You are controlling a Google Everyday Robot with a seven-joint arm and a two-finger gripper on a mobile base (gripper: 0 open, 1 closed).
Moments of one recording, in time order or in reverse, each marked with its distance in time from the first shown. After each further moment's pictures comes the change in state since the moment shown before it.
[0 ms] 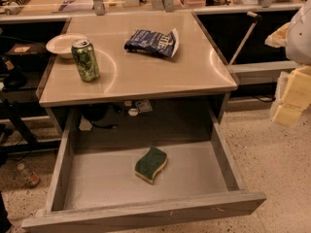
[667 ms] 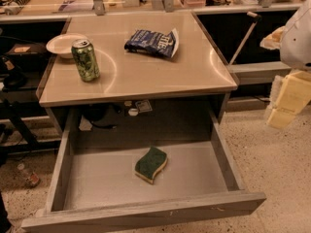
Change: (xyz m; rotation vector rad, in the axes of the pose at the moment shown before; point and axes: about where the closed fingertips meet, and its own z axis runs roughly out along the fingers) arm -0.008 0.003 0.007 0.008 -0.016 -0.021
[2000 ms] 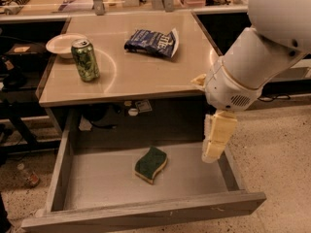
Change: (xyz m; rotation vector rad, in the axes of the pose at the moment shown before) arm -0.082 0.051 0.108 -0.215 -0.181 -0.216
